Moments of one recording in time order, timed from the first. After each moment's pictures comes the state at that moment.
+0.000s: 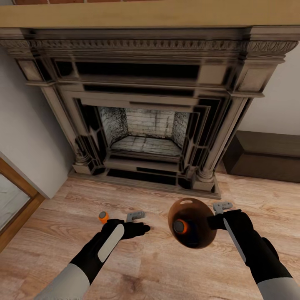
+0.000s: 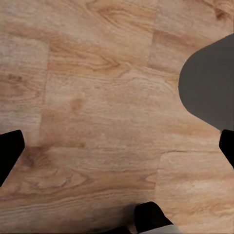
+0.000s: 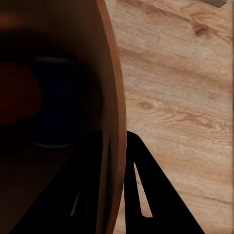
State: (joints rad) left arm -0.60 -0.05 -0.44 -0.93 0.75 0.71 0.23; right arm -0.50 -0.19 0.08 -1.30 0.05 1.05 0.12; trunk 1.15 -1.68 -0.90
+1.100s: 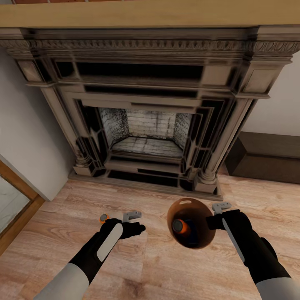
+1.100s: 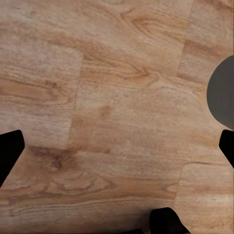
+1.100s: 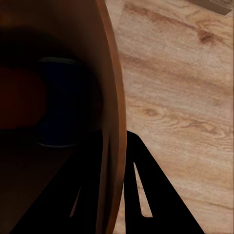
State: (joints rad) left arm -0.60 -0.05 -0.42 -0.92 0.75 0.70 0.33; right arm -0.50 -0.18 0.08 -1.30 0.05 1.05 0.12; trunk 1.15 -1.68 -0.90
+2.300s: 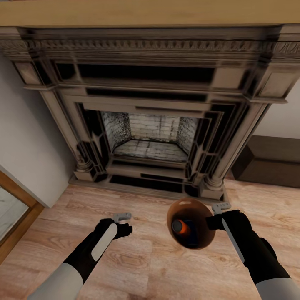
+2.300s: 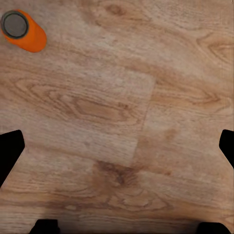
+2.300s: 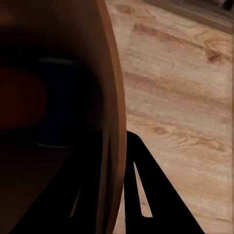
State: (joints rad) left arm -0.60 -0.01 -0.41 -0.92 0.75 0.71 0.50; right arm -0.50 -0.17 0.08 -1.29 0.05 1.05 0.12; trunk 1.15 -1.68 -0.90
